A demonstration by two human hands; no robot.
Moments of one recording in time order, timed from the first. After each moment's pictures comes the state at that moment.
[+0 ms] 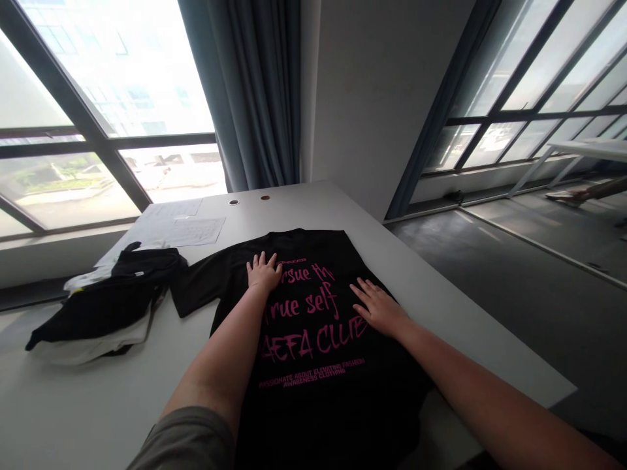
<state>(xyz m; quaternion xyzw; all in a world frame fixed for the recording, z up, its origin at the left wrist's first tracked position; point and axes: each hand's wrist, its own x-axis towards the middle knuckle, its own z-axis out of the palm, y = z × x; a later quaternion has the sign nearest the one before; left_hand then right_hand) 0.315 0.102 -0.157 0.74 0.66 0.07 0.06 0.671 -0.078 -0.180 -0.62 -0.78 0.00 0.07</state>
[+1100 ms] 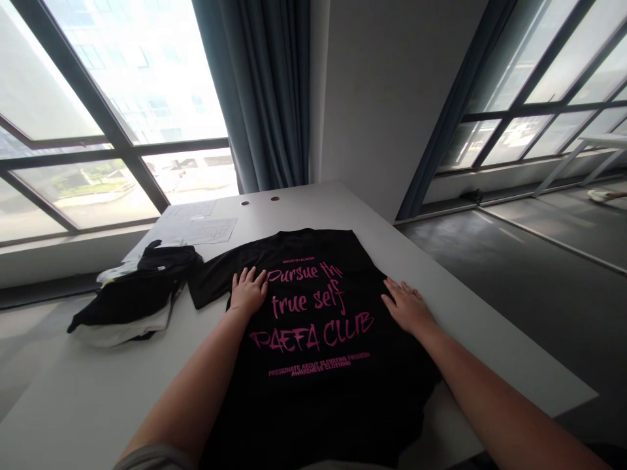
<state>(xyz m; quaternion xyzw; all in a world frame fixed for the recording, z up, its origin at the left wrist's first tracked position) 0.240 0.023 -0.148 0.76 0.65 0.04 -0.03 0.710 -0.091 -0.189 -0.75 -0.65 -0.01 0.08</state>
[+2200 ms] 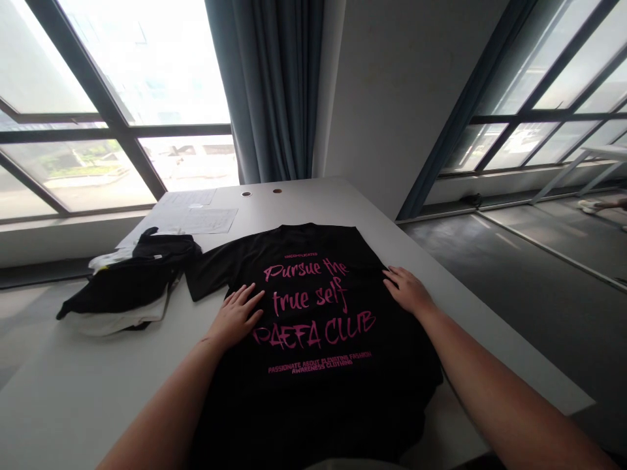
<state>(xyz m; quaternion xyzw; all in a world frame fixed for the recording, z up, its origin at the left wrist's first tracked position) 0.190 -0.053 -0.151 0.84 0.54 0.05 0.04 0.748 -0.038 -0.187 -0.67 -0.72 -0.05 0.18</state>
